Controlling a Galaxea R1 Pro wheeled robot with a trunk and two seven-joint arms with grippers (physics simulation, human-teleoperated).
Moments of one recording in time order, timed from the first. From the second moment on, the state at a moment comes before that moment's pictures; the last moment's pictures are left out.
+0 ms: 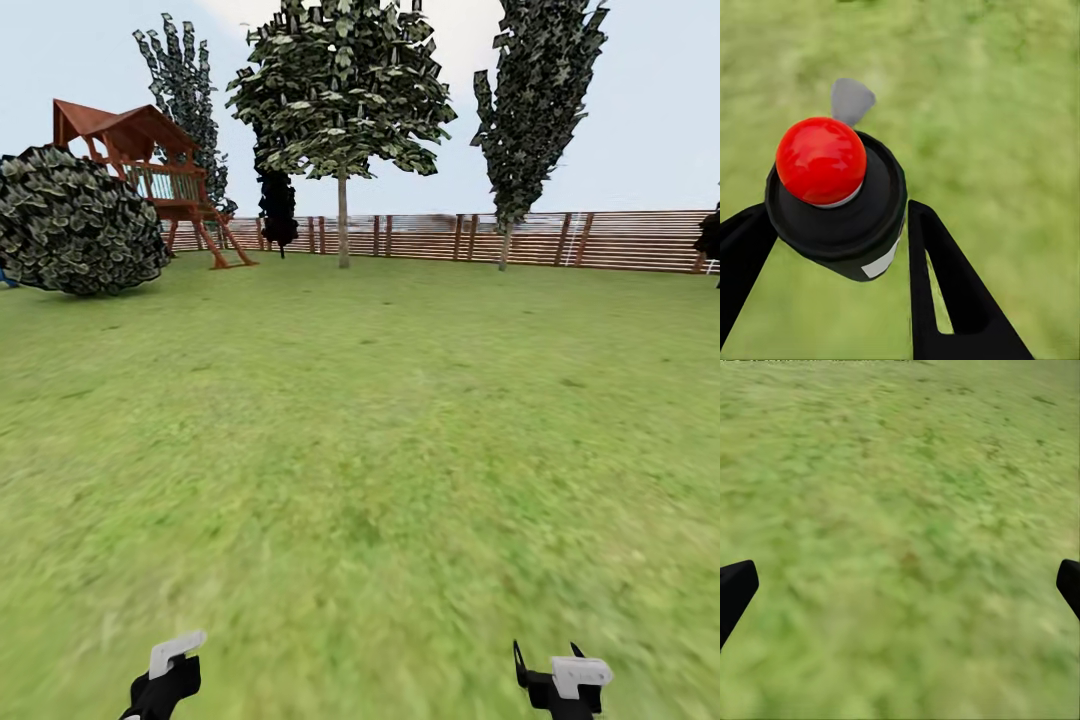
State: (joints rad) left arm -0.51 0.12 -0.05 -0.02 0.35 -0.39 -0.02; right arm -0.40 -0.12 0.05 -0.05 0.04 -0.85 -0.19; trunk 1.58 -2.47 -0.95
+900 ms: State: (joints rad) left arm -0.51 0.12 -0.05 -0.02 0.35 -0.39 -0.02; right arm -0.40 -0.12 0.05 -0.05 0.04 -0.85 -0.19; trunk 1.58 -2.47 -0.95
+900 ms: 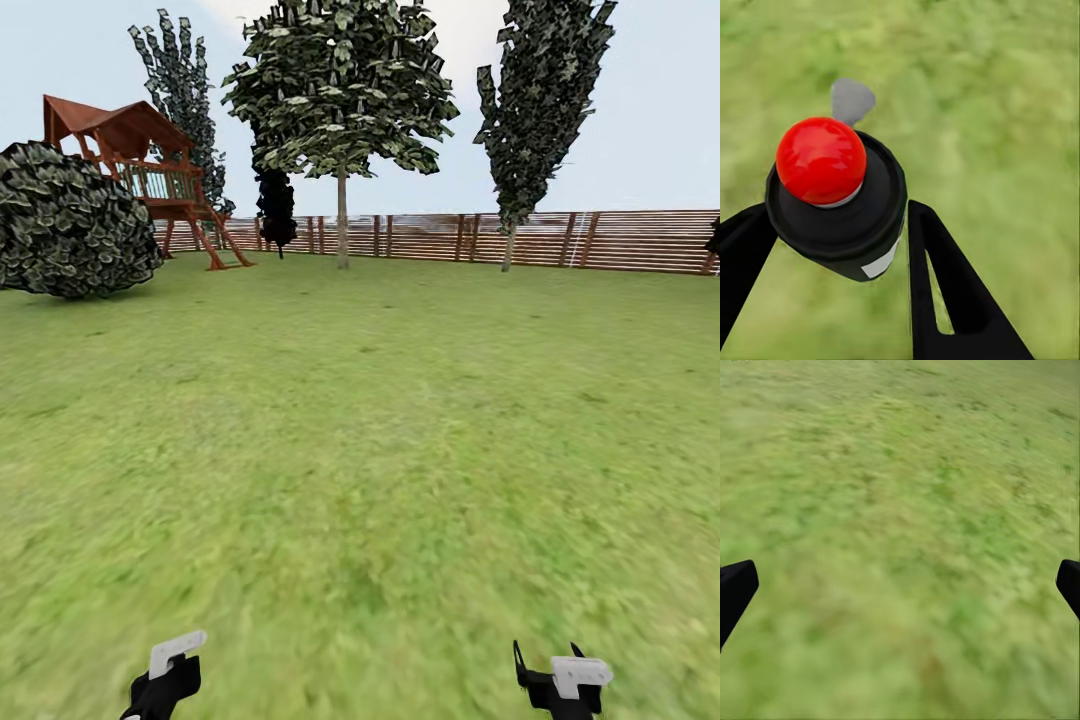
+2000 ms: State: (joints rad) left arm -0.51 0.12 -0.05 -0.02 0.35 -0.39 -0.02; right arm -0.40 -0.12 0.05 -0.05 0.04 -0.85 -0.19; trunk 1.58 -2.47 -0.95
